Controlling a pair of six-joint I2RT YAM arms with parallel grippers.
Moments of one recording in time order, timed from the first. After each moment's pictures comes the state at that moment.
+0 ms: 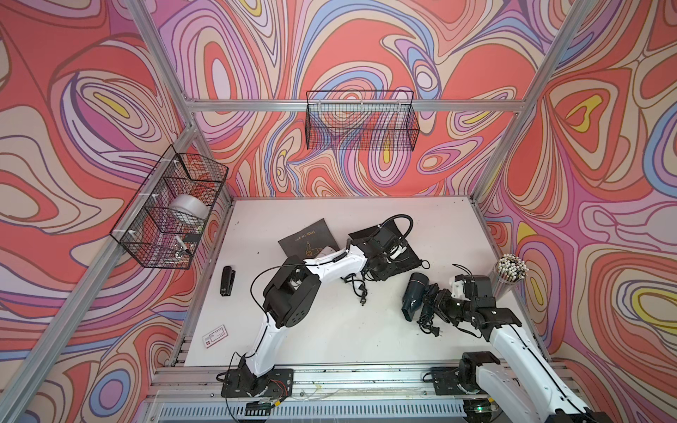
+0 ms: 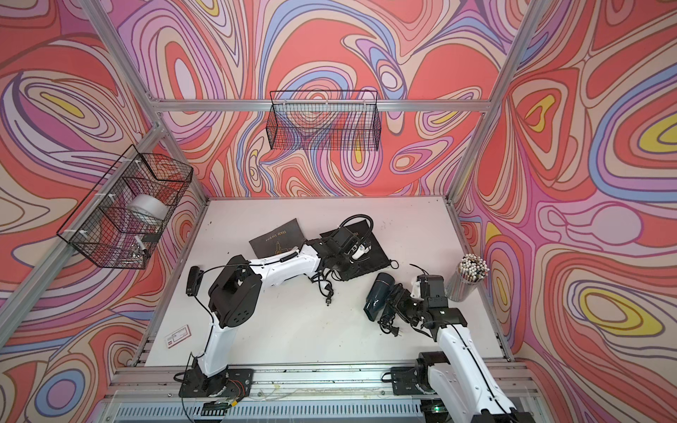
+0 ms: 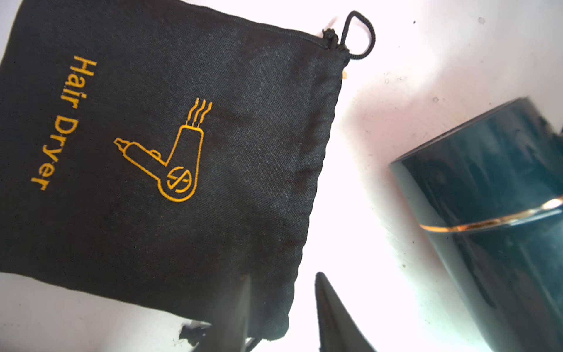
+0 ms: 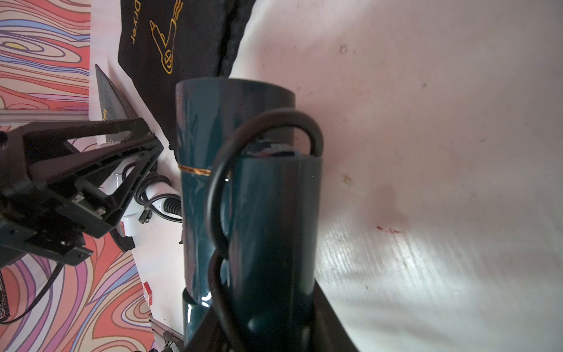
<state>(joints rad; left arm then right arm) -0.85 2.13 1.66 -0.53 0.07 0.05 0.01 0.80 0.40 -0.56 -0.48 0.74</state>
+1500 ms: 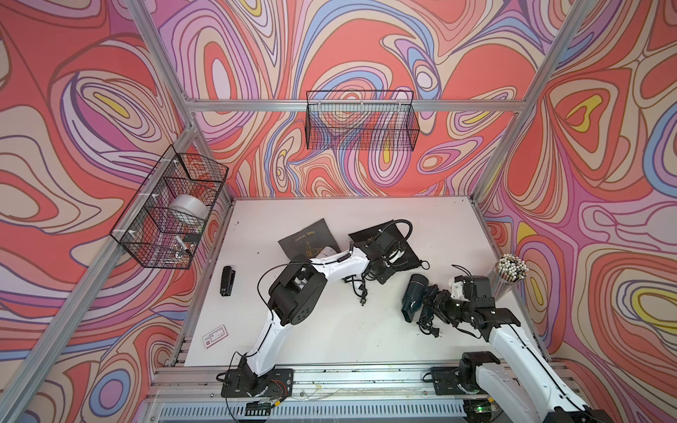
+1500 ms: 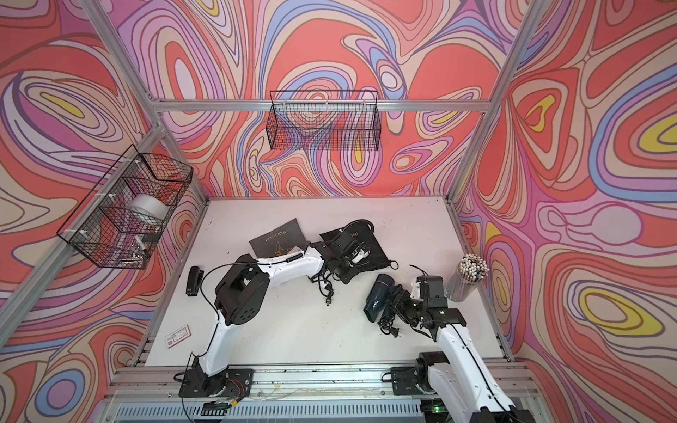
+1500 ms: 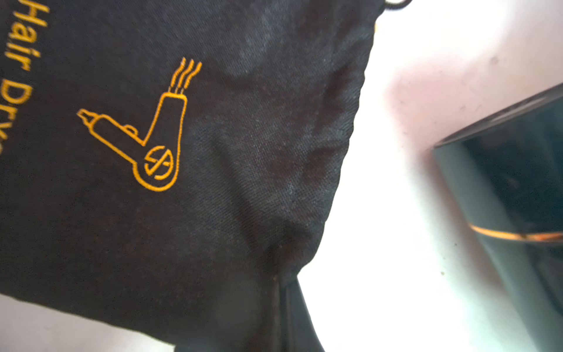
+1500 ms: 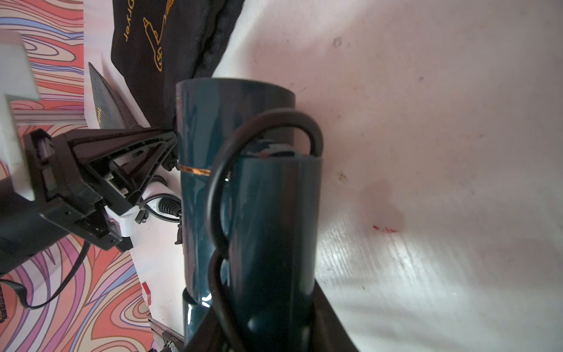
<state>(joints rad) -0.85 2.18 1.66 -0.54 0.05 0.05 0.01 0.81 0.39 -0.55 -0.48 0.74</state>
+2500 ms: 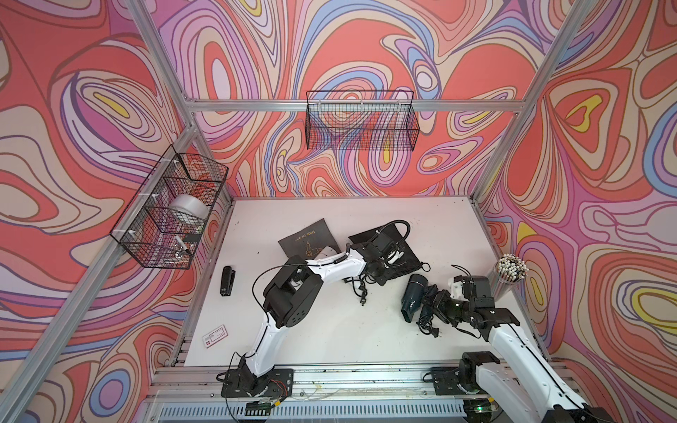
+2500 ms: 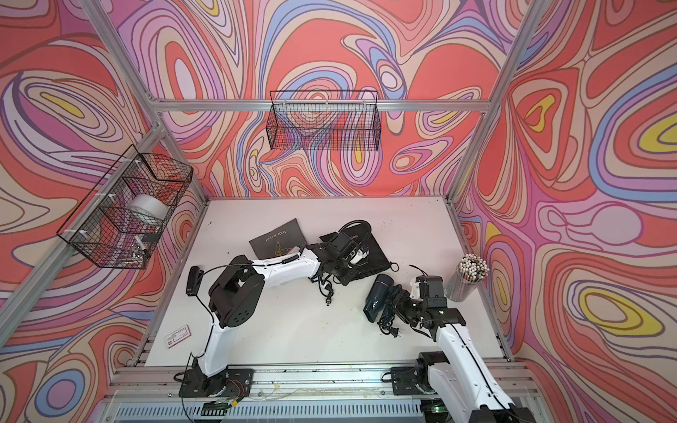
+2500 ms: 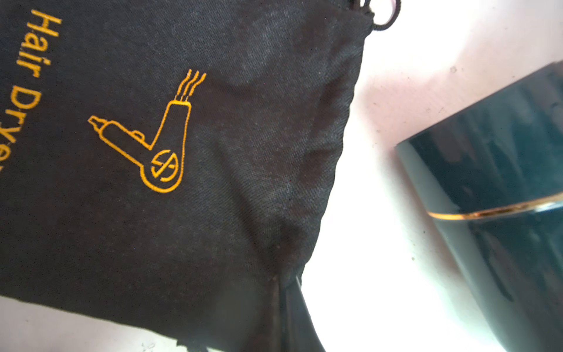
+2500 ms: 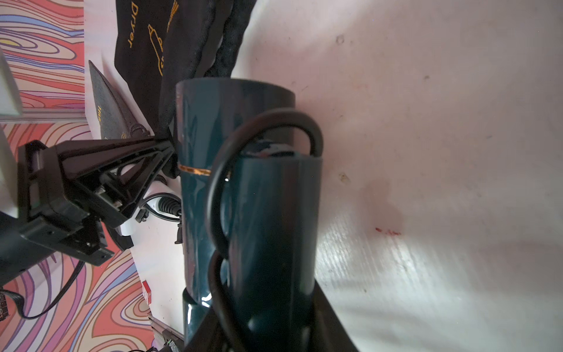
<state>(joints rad) -0.85 2.13 1.59 -0.49 0.09 0.02 0.01 0.82 0.39 -0.54 -0.49 0.73</state>
